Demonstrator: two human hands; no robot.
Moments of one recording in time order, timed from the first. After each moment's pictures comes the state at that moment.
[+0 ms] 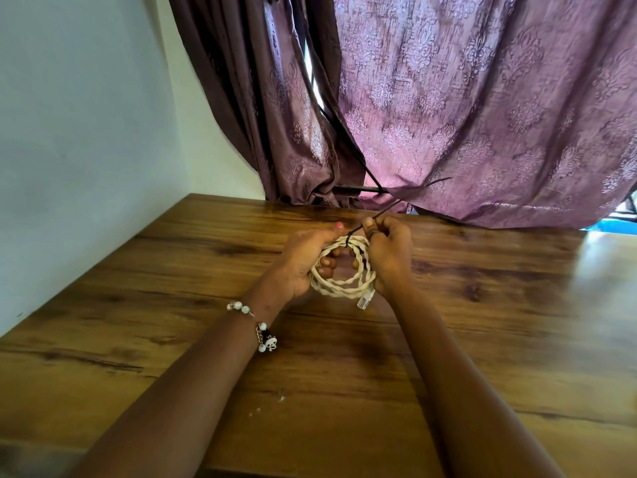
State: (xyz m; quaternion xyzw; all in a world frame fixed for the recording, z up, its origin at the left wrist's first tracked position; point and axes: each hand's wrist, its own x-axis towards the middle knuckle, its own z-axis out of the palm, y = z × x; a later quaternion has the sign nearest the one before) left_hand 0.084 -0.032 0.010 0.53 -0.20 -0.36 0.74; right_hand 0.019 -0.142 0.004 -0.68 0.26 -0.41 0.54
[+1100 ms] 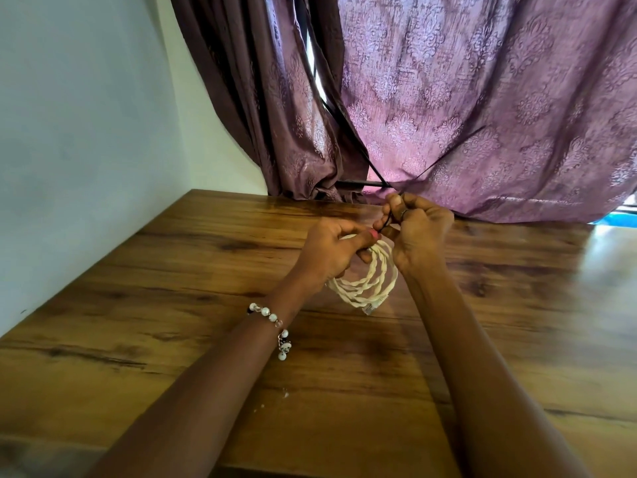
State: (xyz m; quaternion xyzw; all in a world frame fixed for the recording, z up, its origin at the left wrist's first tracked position) left_hand 0.066 -0.042 0.009 0.64 -0.39 -0.15 0.64; right_hand -0.001 -0.142 0.040 -0.48 0.16 -0.46 0.73
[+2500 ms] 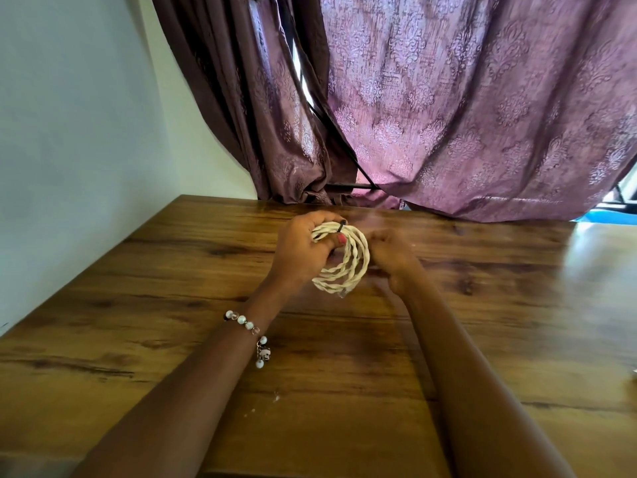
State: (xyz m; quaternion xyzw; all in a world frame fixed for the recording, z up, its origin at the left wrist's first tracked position) left_hand 0.080 -0.030 0.007 0.68 -0.42 0.06 0.60; right_hand -0.003 -0.160 0.006 -0.74 0.25 -0.24 0.58
